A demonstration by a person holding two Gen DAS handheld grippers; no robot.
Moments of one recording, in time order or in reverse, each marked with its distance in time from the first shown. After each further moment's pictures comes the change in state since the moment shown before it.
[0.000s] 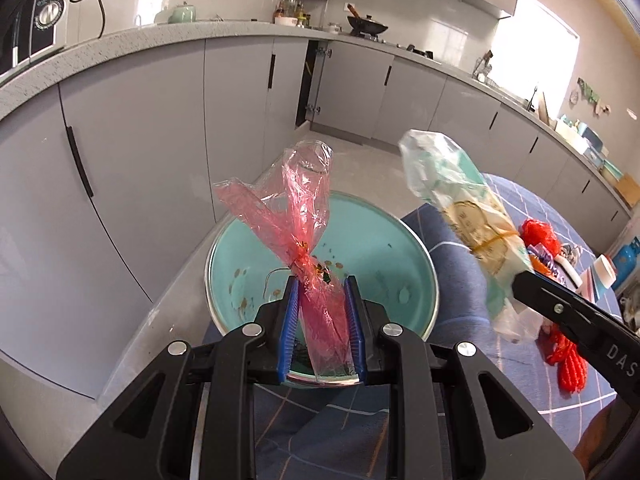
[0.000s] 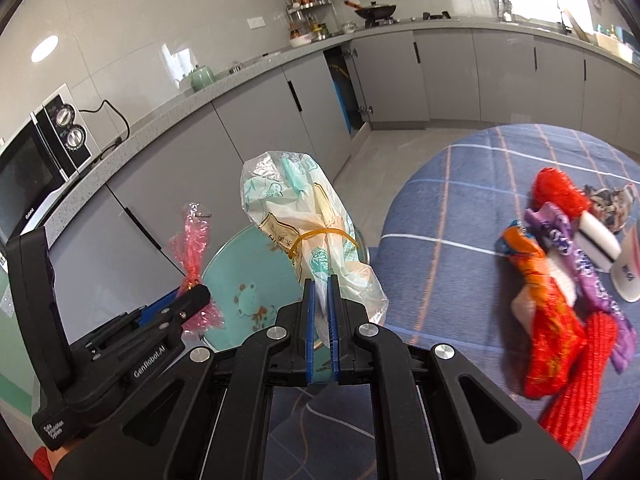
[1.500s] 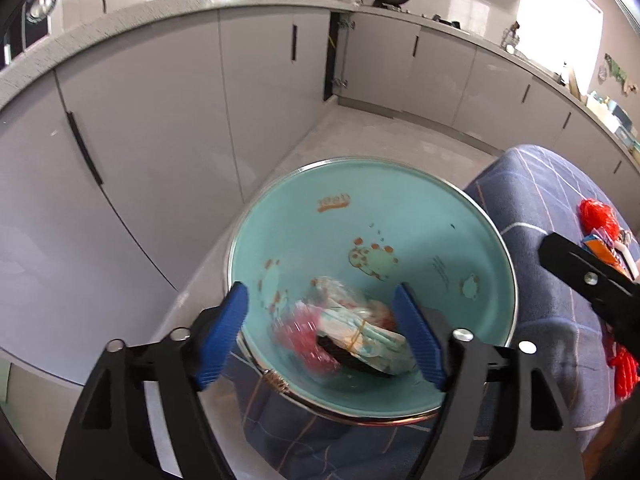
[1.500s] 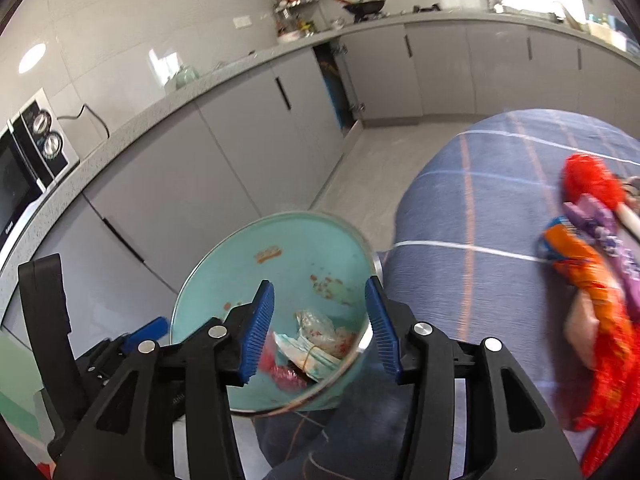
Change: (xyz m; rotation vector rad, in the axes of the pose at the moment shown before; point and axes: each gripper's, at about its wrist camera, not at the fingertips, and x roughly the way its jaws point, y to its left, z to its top) left arm 0.057 0.014 0.002 0.022 0.076 0.134; right arm 0.042 -0.007 0.000 0.045 -0.032 -0.034
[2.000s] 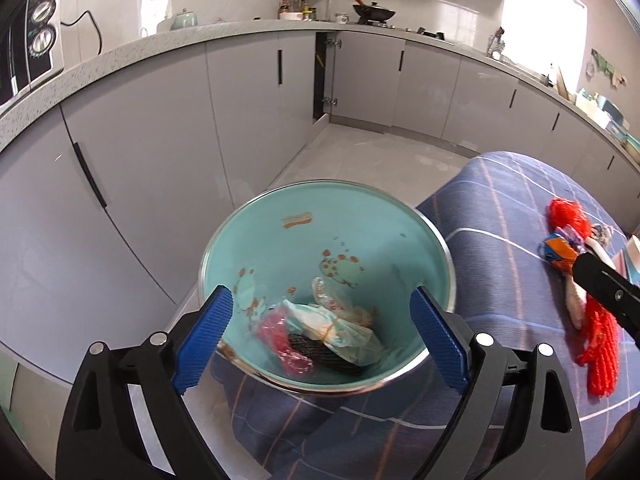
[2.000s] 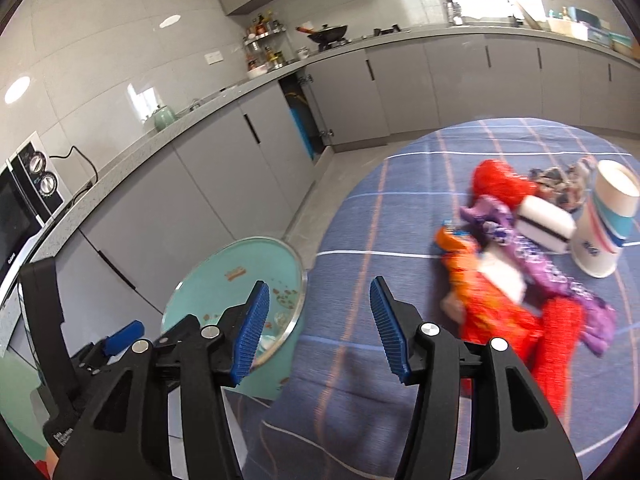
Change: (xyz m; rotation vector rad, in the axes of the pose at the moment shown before) left arm -0.044 -0.042 -0.007 0.048 -0.062 -0.009; right arm -0.070 -0.050 -0.005 0.076 -0.085 -0.063
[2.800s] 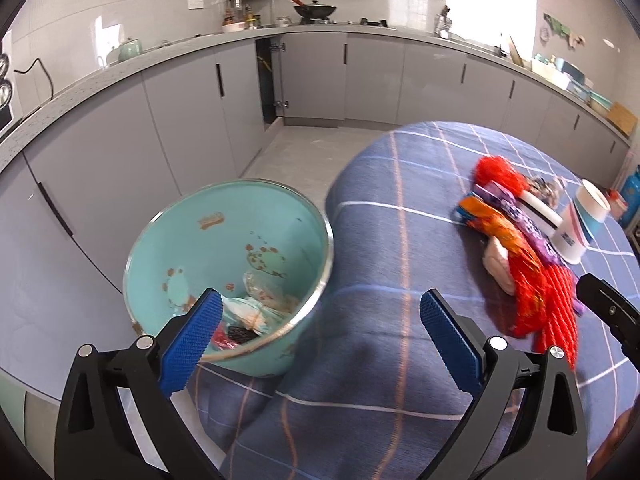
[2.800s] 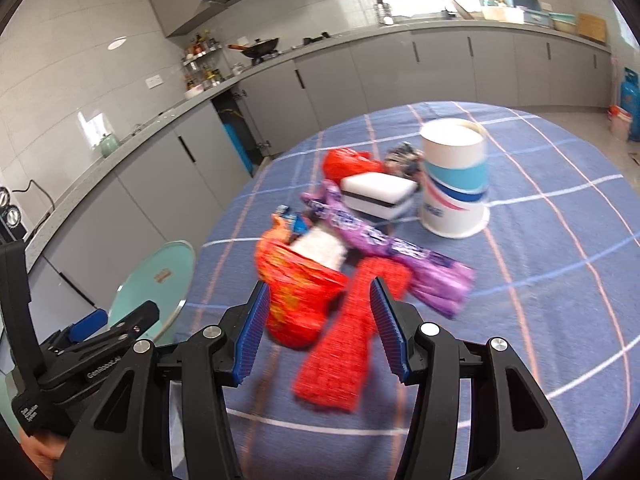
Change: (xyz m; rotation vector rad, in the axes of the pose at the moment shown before) left arm -0.022 -0.095 -0.021 0.149 0.003 -0.080; right arm -0.068 -0.104 -0.030 0.121 -0.027 -0.168
